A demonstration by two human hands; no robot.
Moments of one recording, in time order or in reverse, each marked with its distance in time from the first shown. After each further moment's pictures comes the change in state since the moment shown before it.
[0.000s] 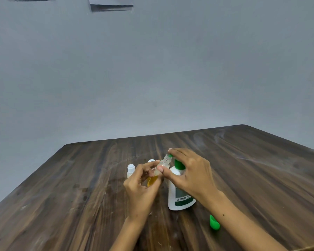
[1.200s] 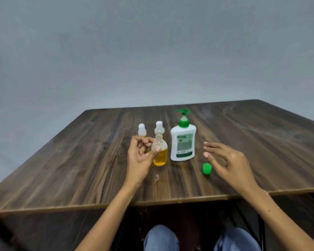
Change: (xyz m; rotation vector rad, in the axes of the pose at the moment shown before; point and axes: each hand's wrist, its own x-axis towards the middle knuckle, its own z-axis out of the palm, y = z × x) left_hand -0.045 0.036 -0.044 -0.426 -0.105 -0.443; right_hand -0.109 0.054 -0.061 0.171 -0.103 0.084
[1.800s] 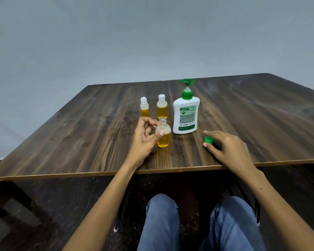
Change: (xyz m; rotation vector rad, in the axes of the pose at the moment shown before) left_hand -0.018 -0.015 -0.014 0.075 -0.189 -0.116; right_hand -0.028 0.010 0.014 -0.223 -0.203 0.101
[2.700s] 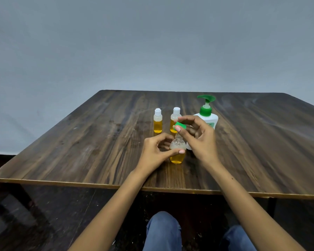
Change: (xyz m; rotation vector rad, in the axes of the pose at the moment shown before) left_hand 0.014 -0.003 -0.011 0.387 0.032 0.068; right_hand 0.079 -0.111 0.034 1.138 0.085 -0.008
